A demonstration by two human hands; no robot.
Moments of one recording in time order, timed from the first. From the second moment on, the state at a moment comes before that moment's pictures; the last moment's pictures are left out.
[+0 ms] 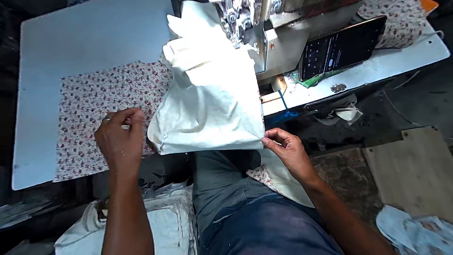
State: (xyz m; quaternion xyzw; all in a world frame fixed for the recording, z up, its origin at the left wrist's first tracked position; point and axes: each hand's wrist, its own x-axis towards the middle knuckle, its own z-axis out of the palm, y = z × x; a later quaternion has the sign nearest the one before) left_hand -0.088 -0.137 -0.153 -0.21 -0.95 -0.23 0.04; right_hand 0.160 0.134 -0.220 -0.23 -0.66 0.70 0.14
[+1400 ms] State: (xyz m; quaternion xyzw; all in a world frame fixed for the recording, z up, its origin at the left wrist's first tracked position) left_hand -0.116 -0.103 -0.122 -0.15 -0.89 -0.41 0.14; right_hand 0.087 0.158 -0.172 -0.13 -0.67 0.67 0.29
